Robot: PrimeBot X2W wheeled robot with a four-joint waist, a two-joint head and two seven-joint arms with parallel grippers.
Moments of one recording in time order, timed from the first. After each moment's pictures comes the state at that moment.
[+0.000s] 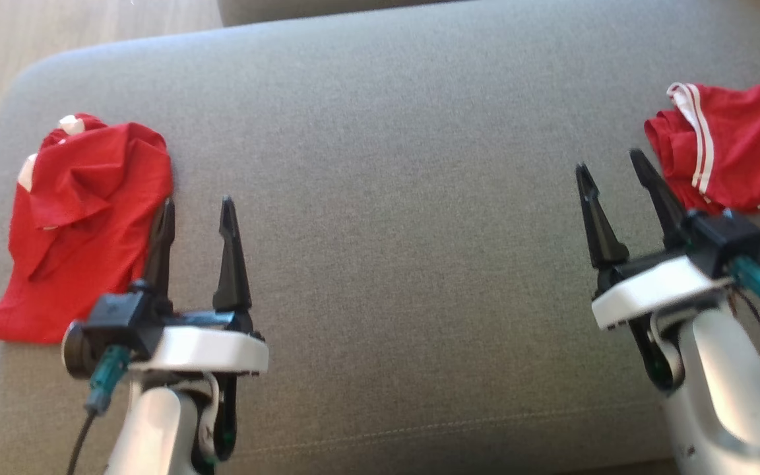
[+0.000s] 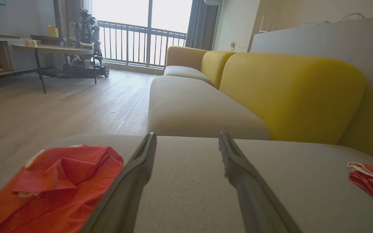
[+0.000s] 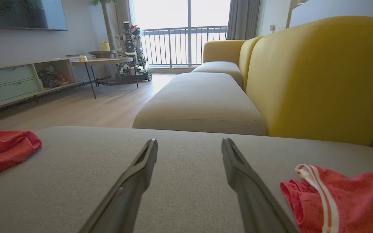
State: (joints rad) left arm -0.11 0.04 -0.22 0.01 -0.20 0.13 -0.26; right arm -0.34 -0.13 0.07 0.31 0.15 0.13 -0.25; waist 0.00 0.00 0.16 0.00
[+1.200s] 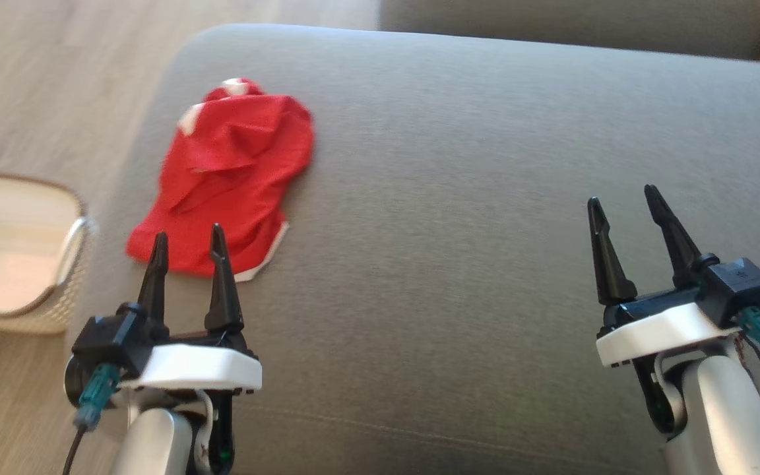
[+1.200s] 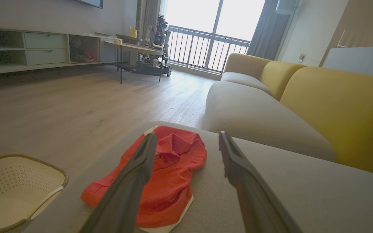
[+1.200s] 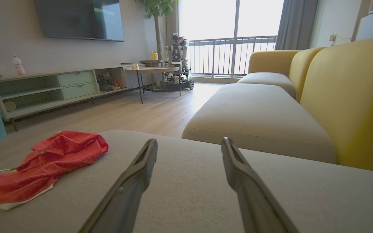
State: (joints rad) left arm -0.06 0.04 -0.22 0.03 -0.28 0.16 -0.26; right arm -0.17 -0.06 -0.02 0.15 0.08 0.13 -0.25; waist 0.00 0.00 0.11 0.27
